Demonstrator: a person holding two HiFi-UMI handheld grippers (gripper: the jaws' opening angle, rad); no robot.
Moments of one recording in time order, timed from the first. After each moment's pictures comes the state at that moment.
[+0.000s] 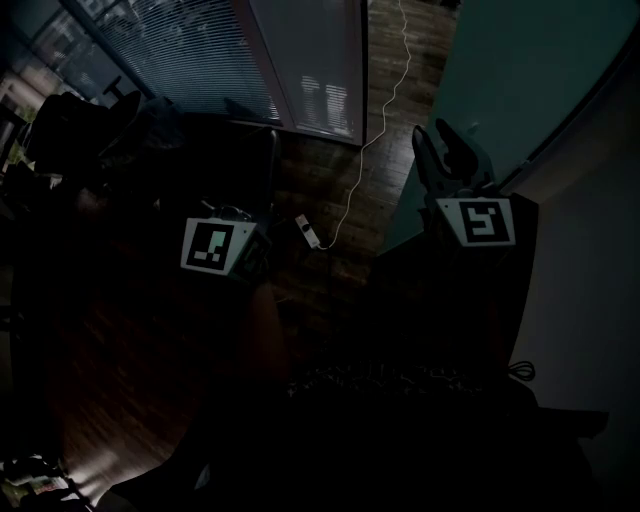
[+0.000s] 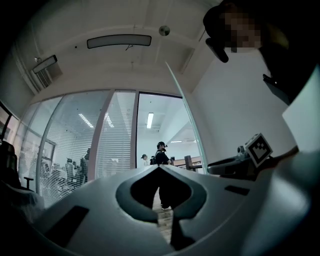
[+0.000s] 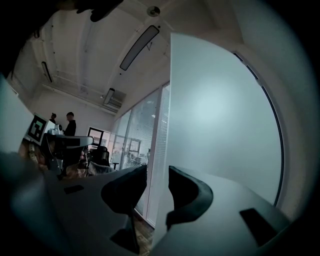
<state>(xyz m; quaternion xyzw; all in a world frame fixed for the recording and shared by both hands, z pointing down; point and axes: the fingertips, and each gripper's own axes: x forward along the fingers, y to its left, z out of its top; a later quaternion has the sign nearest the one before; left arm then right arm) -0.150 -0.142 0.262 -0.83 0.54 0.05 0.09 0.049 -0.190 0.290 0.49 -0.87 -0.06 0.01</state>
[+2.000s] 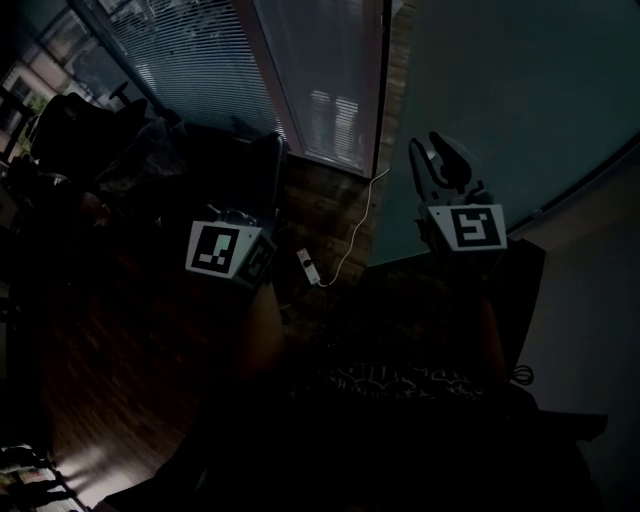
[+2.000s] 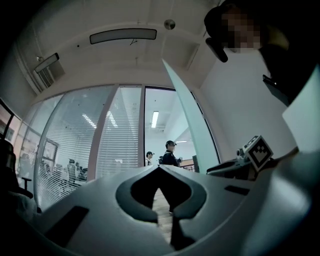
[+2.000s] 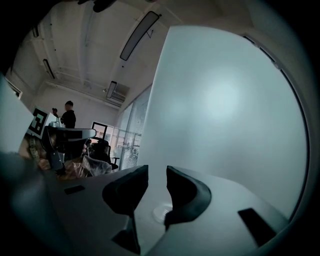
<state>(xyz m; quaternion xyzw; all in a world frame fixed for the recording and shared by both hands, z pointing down) -0.175 -0.292 0.261 -0.82 0.56 0.05 0.10 0.010 -0.350 0.302 0.46 -0.88 -0.07 0.05</state>
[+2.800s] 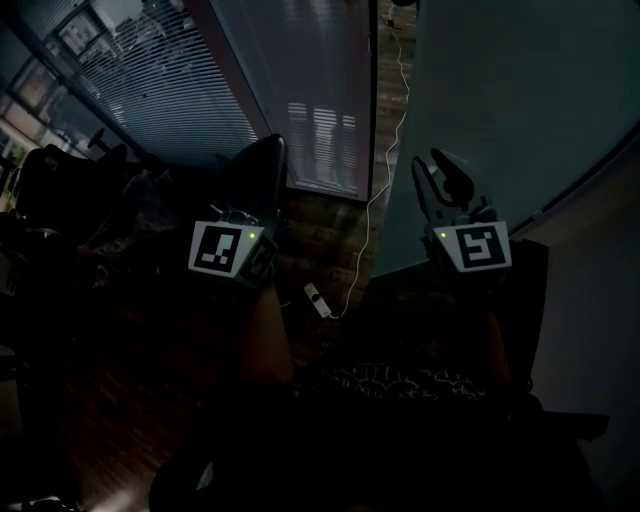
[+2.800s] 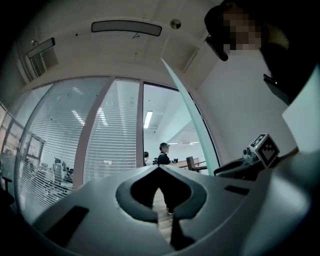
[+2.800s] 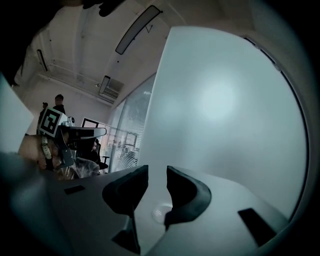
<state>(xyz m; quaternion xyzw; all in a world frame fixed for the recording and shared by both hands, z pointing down) -0.218 -0.431 0.240 -0.85 0.51 0.06 0.10 -0.024 -0.441 0.291 0.50 -0.86 -0.06 0.06</state>
